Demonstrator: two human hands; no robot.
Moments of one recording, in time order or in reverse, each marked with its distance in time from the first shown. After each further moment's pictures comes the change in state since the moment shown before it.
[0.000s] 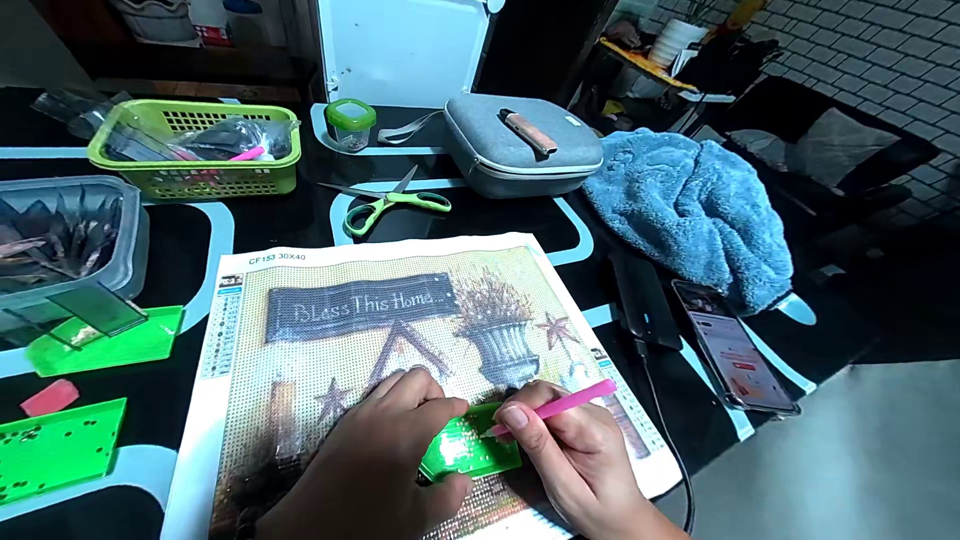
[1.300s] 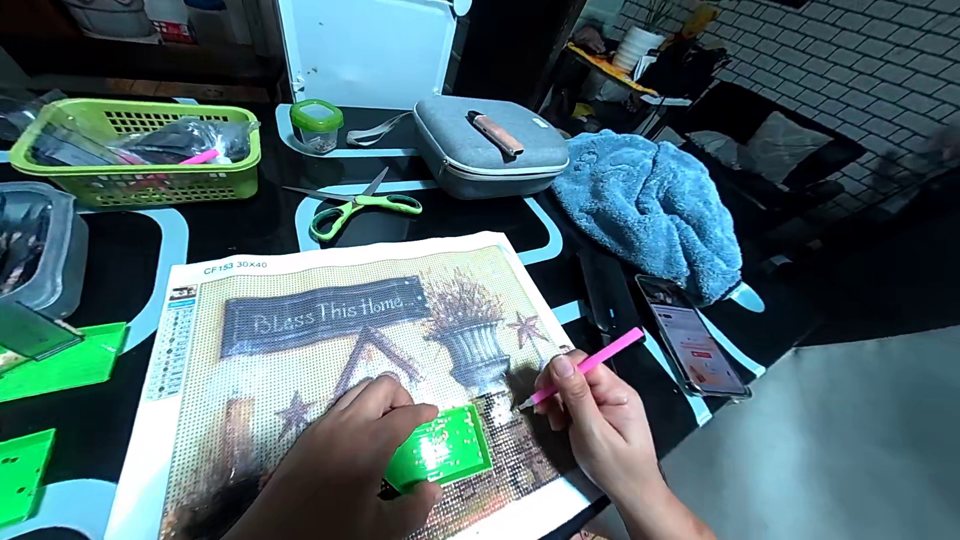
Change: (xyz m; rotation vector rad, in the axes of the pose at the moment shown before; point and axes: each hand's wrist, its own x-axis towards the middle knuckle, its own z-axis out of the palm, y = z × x) left_hand 0.002 0.003 -0.008 -0.051 -0.087 -0.046; right_hand -0.011 0.016 -0.040 0.108 0.224 0.260
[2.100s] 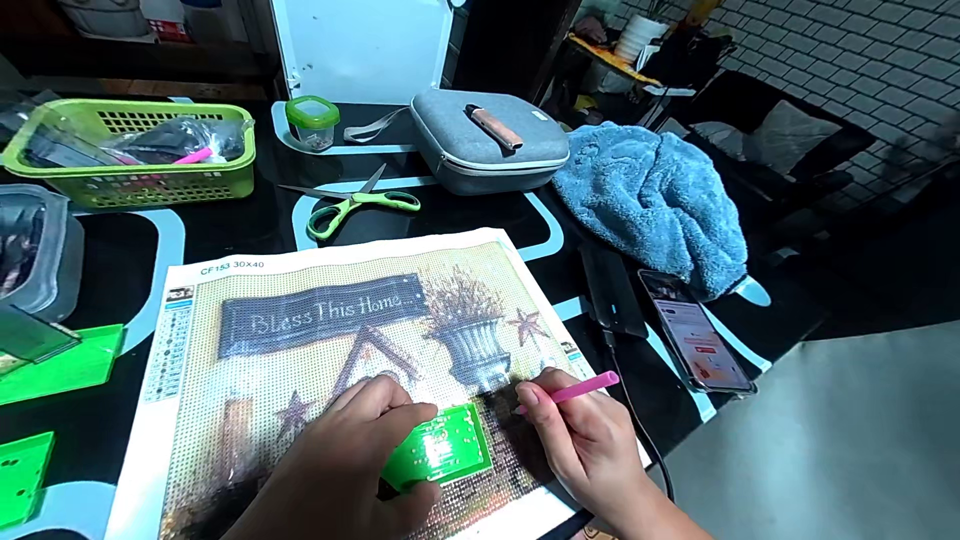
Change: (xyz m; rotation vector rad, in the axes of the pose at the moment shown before) left_hand -0.001 -0.001 -0.002 -0.018 -0.029 -0.010; right_hand -0.005 -0.001 0.007 -0.487 -0.087 -0.319
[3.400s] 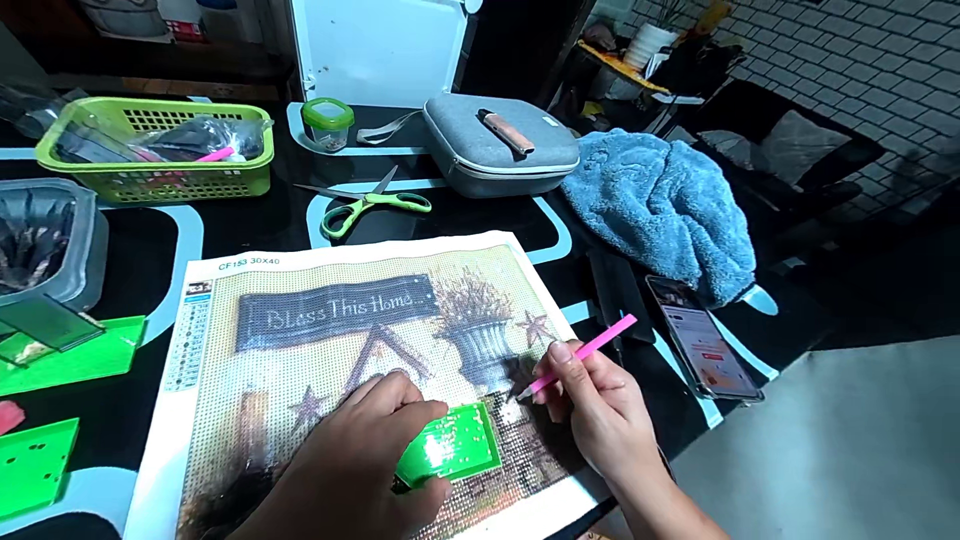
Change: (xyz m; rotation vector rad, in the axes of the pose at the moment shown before) left_hand 0.000 -0.003 0.008 0.033 0.092 0.044; right_hand 0.012 0.001 0.000 0.554 0.084 0.409
